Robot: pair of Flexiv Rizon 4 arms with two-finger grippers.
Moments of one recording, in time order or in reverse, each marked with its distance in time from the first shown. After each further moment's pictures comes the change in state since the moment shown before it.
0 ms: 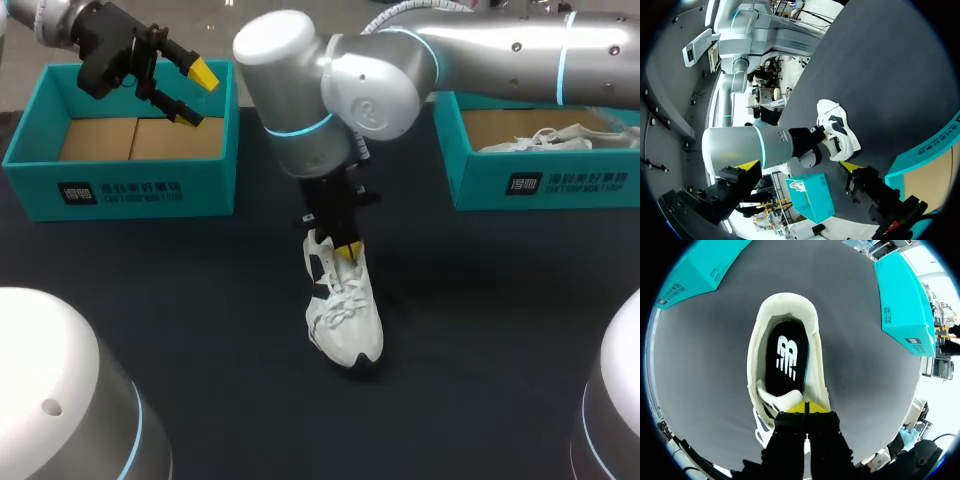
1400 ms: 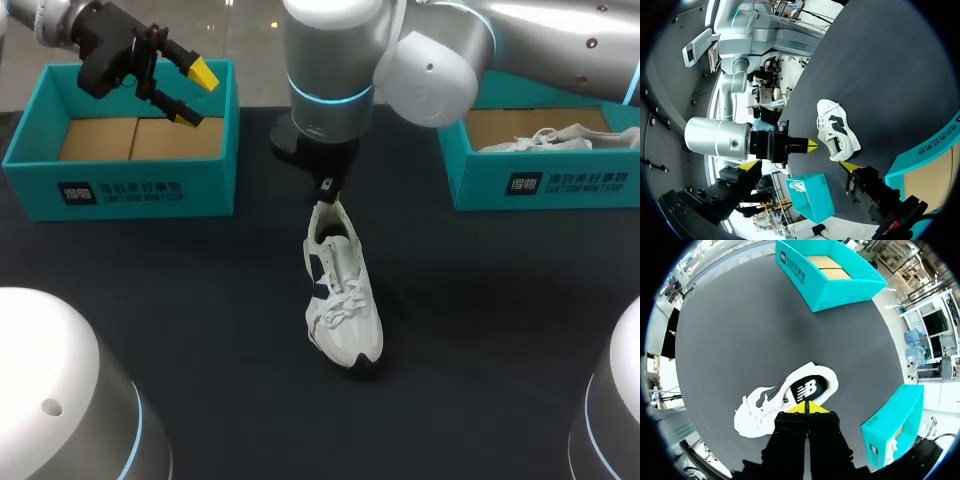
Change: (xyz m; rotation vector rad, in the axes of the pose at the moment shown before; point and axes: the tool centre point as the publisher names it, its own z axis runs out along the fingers) left arm 0.000 0.000 0.000 0.000 0.000 0.000; right arm -0.005 0.037 -0.085 -0.402 0.042 -0.963
